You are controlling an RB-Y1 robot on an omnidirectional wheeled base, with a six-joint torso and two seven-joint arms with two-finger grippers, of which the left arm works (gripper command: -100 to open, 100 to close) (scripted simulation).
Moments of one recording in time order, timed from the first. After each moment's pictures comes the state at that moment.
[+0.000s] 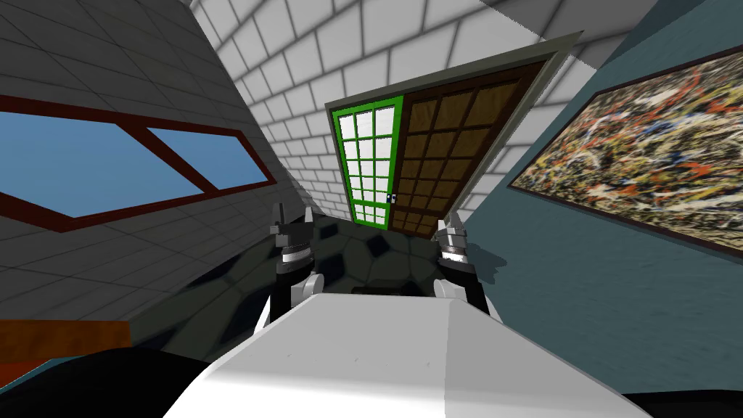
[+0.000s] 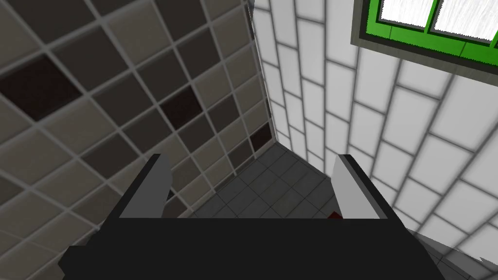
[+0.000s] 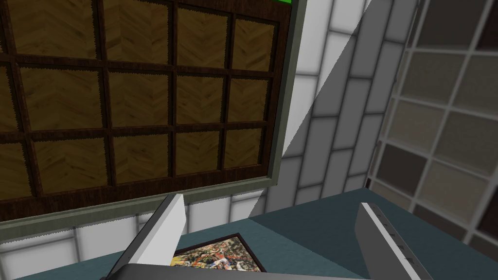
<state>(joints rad) 0.54 -0.02 0.00 -2.38 0.01 -0.57 0.16</state>
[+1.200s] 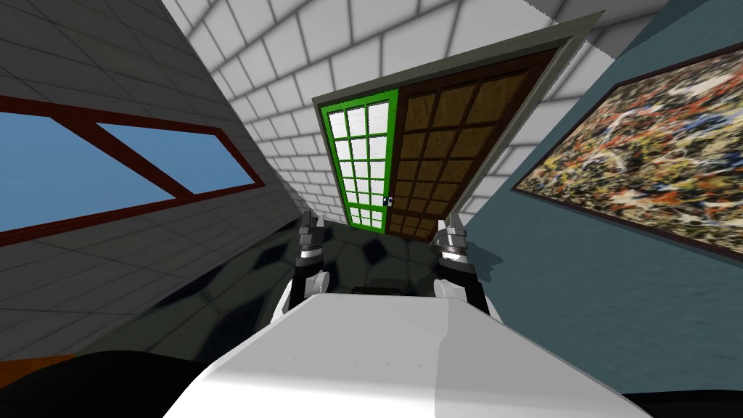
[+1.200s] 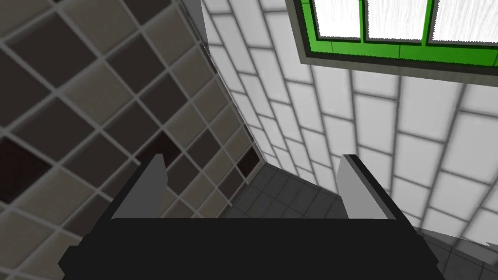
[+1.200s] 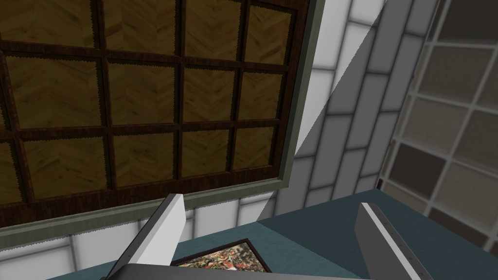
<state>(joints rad) 0.46 0.03 0.01 -2.14 -0.01 -0.62 -0.03</state>
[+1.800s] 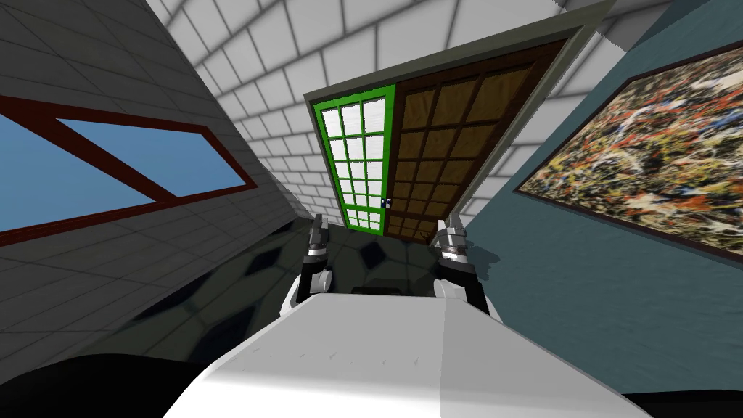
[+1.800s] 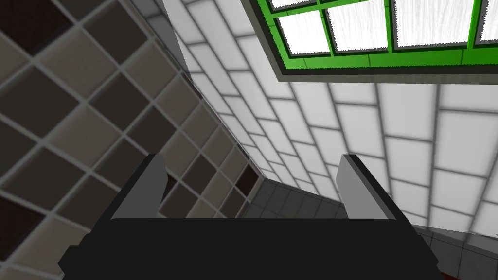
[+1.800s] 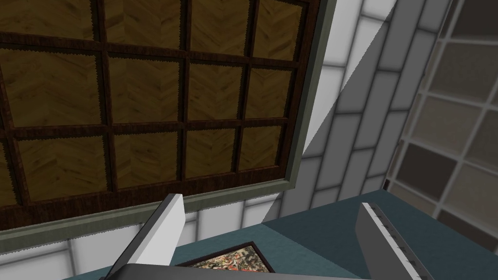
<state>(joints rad) 0.40 0.06 0.01 -2.00 -0.02 -0.64 -0.14</state>
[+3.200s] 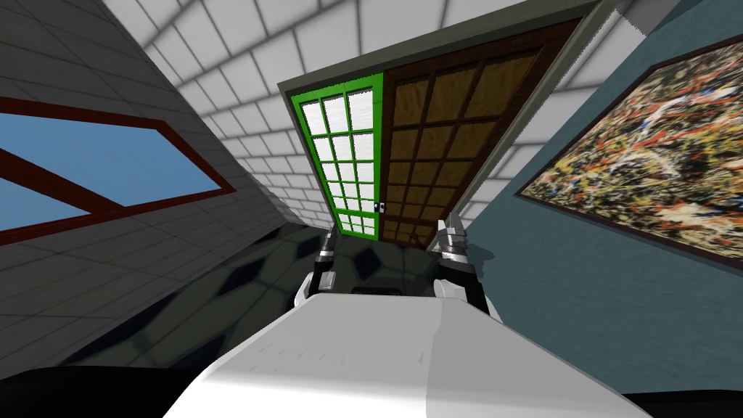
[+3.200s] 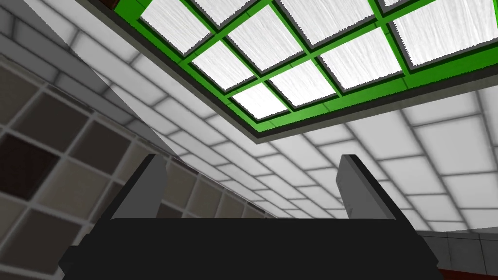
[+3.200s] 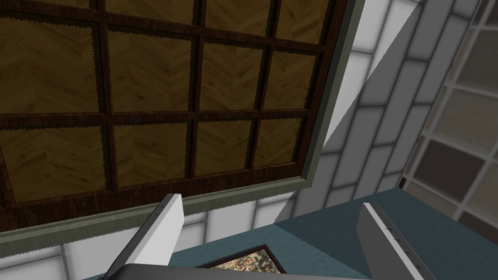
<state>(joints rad) 0.27 0.10 0.02 -1.61 -0.06 -0.71 -0.45</state>
